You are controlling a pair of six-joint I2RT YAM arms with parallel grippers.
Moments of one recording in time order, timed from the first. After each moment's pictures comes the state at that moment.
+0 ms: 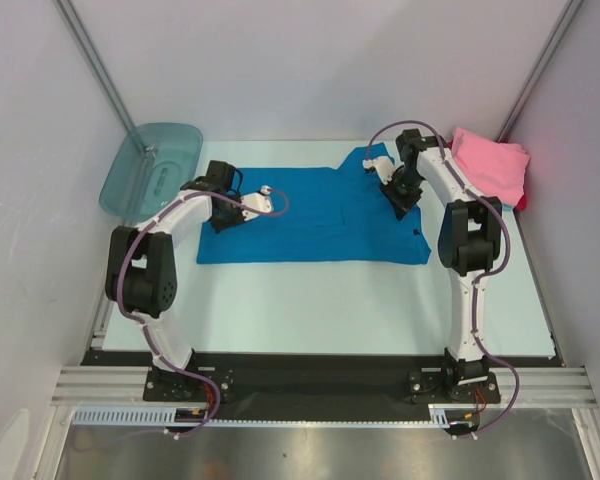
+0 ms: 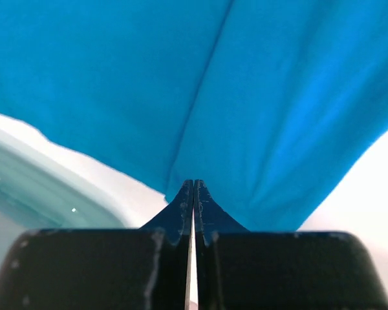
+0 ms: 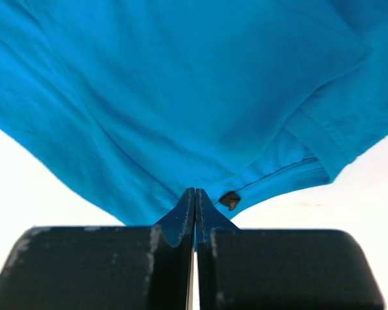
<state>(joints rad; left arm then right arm) -0.21 1.81 1.32 -0.64 0.04 1.07 0.16 2.27 2.05 -1.19 -0.20 -0.69</state>
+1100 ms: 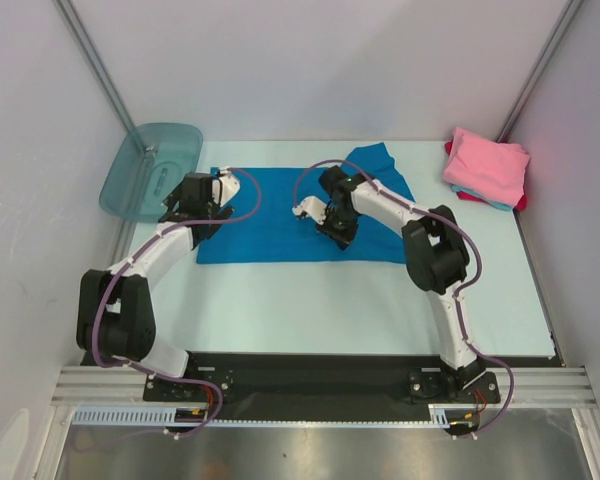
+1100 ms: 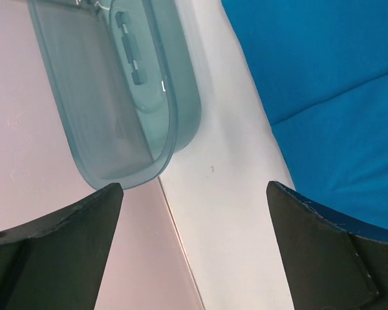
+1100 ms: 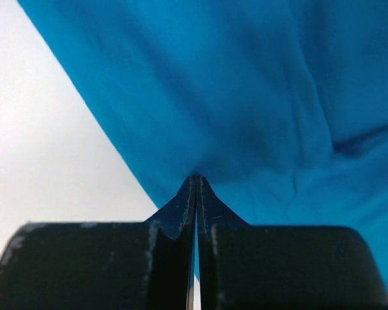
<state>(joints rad) -0.17 1.50 1.01 -0.20 -0.36 0.70 0.54 2.21 1.83 -0.99 -0.21 -0.66</state>
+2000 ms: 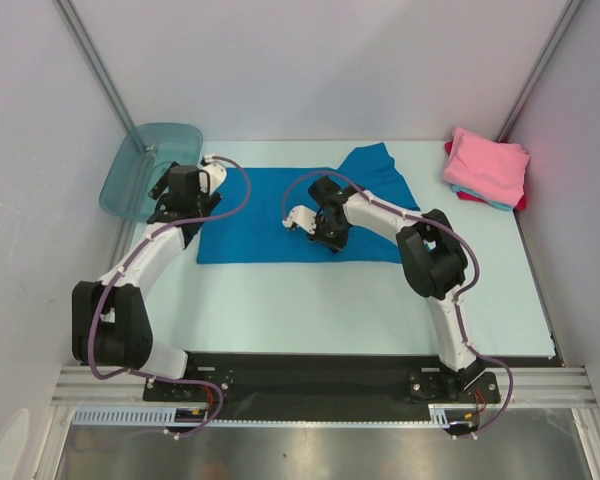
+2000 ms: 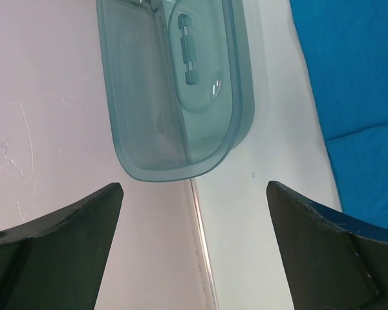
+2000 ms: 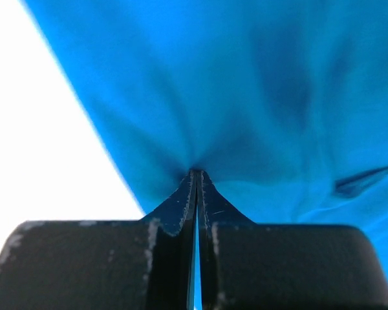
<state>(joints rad) -0.12 1.44 1.01 -0.13 -0.42 0.70 0.63 2.19 1.72 -0.80 -0.12 -0.70</state>
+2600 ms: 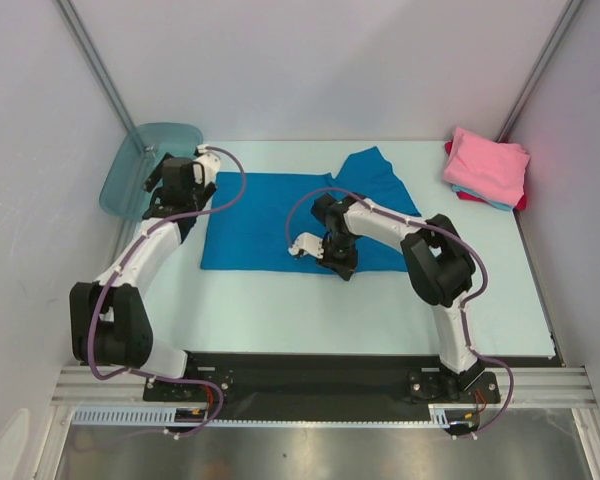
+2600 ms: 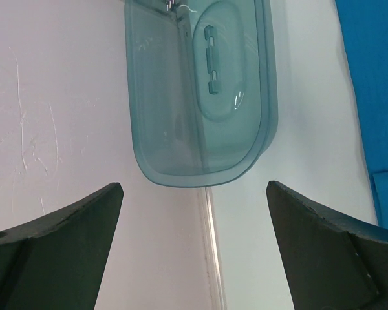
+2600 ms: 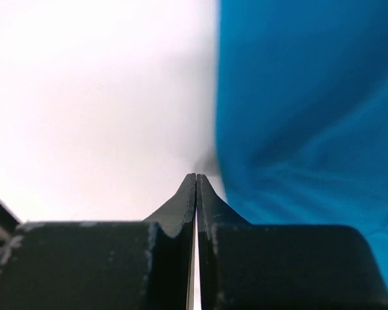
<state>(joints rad) -0.10 1.45 1.07 -0.13 -0.43 0.70 0.68 2.10 1.59 -1.02 -0.22 -0.80</state>
